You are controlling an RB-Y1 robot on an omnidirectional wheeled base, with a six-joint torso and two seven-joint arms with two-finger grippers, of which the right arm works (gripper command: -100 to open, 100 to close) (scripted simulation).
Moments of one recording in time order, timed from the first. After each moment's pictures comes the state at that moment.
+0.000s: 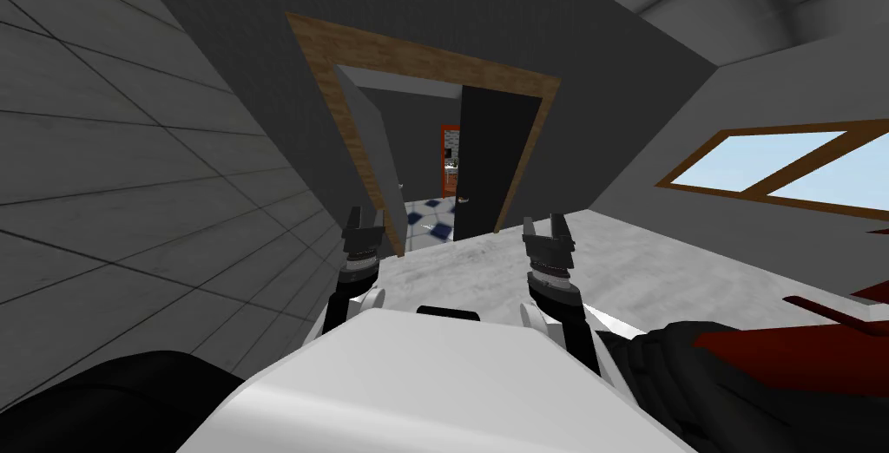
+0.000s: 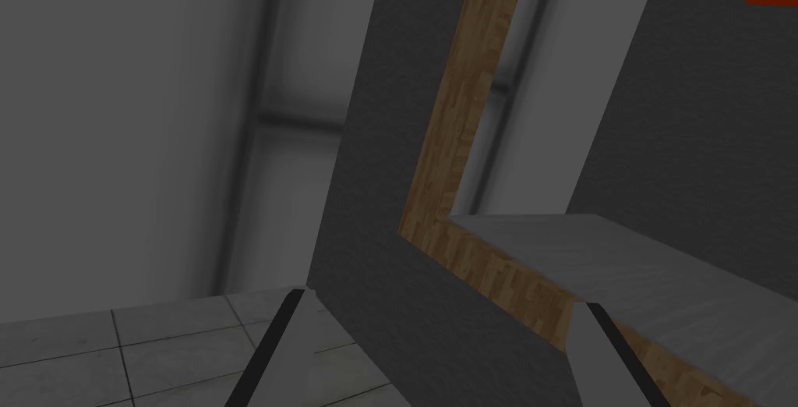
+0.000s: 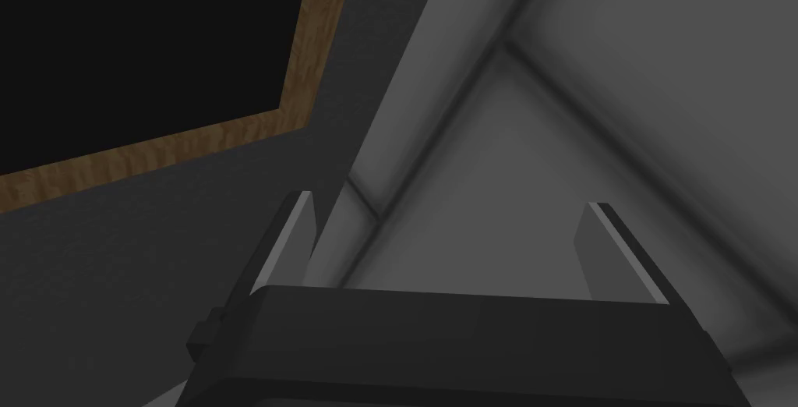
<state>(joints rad) 0.54 -0.02 0.00 -2.32 0.10 -0.59 -0.13</state>
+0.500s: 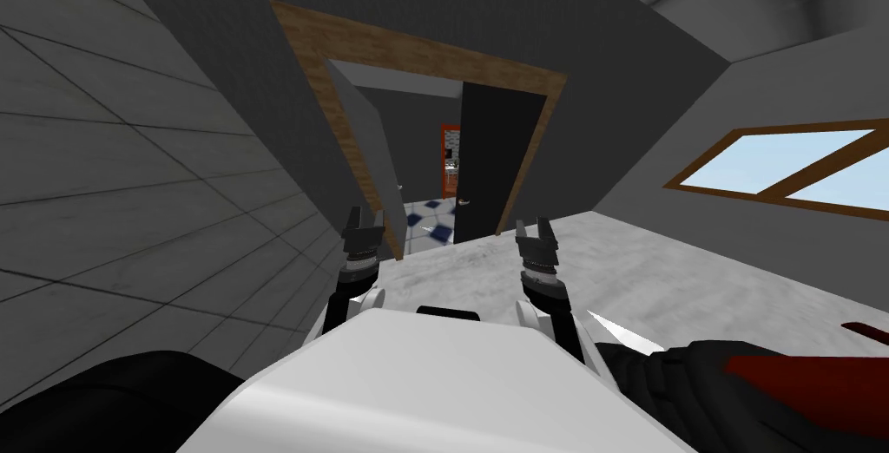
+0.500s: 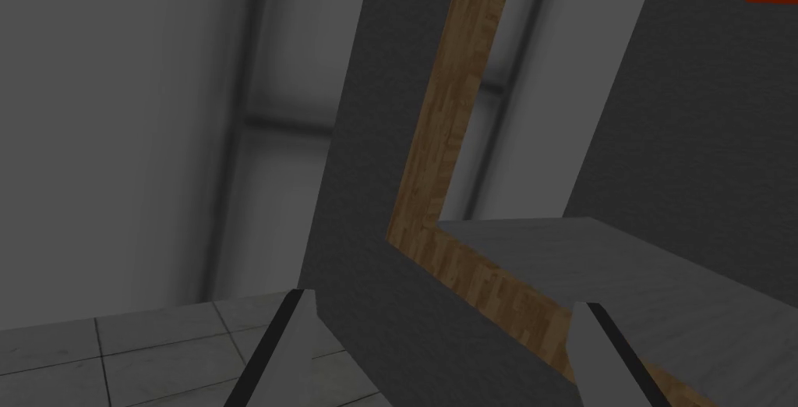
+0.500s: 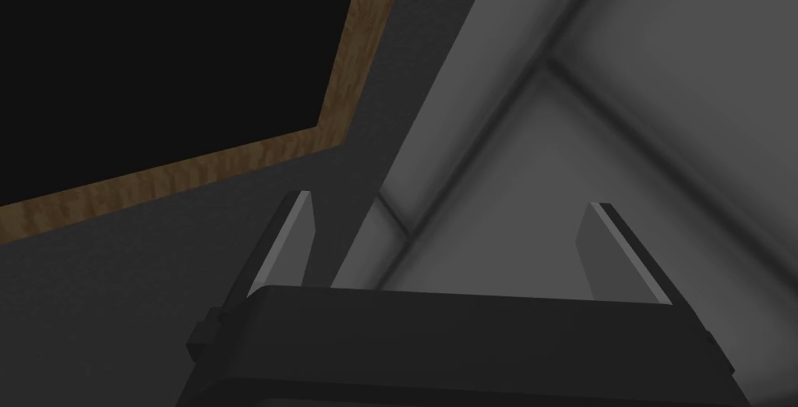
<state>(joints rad) 0.50 -0.04 0.00 -2.21 0.11 -0.61 -0.14</state>
